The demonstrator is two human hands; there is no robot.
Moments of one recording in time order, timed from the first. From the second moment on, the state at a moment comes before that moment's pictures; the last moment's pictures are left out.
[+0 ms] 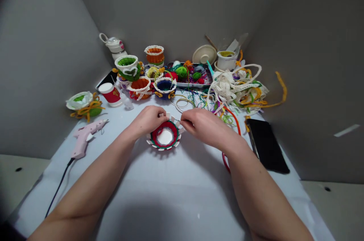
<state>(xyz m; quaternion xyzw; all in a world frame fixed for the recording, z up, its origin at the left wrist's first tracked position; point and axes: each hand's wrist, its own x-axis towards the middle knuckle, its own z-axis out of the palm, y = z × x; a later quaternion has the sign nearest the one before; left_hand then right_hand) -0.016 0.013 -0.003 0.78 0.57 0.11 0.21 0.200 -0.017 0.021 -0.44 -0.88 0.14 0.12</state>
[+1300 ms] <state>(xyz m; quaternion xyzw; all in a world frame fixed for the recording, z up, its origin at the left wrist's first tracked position) -0.015 0.009 -0.001 0.76 0.50 0.14 0.39 0.199 -0.016 0.020 -0.46 -0.85 0.26 0.05</state>
